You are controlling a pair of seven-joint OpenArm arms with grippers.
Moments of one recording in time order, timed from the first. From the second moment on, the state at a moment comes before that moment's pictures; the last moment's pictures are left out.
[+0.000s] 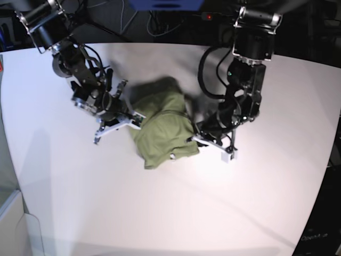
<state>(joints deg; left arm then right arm) -9.1 -1.9 5.2 66.1 -39.8 2.2 35.3 2.3 20.0 -28.1 86.5 -19.1 29.3 -34.4</state>
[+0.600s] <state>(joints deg) -15.6 0.3 5.4 61.5 -38.4 3.4 37.1 -4.4 16.6 -19.7 87.3 -16.5 29.3 -28.5</state>
